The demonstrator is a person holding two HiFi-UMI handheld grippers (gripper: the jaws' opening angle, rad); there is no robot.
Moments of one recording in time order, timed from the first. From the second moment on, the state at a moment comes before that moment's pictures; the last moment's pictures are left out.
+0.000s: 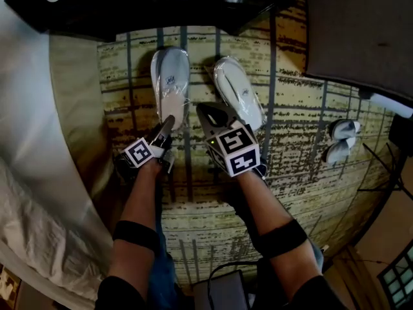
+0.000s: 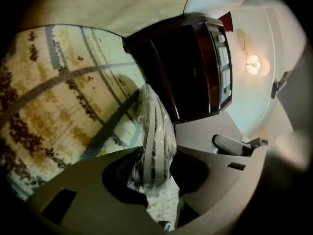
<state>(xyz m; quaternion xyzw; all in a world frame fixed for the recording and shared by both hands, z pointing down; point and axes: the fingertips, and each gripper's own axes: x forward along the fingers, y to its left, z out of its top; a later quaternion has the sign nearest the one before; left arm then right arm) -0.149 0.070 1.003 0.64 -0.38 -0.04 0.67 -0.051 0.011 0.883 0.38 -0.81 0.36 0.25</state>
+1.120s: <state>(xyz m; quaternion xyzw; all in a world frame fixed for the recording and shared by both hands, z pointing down) -0.145 0.060 0.485 0.73 -0.43 0.17 0.51 0.026 0.019 0.442 0.42 -0.81 0.35 0.24</state>
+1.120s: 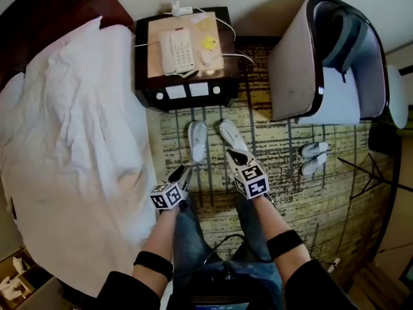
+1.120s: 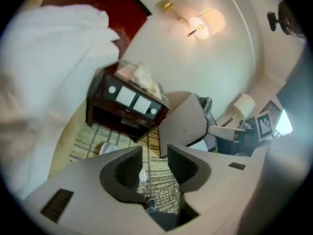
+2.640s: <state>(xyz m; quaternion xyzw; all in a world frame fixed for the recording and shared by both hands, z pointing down) -0.151 0.048 0.147 0.87 -0.41 0.18 0.21 0.082 0.067 0.210 0.48 -0.80 0.28 0.20</state>
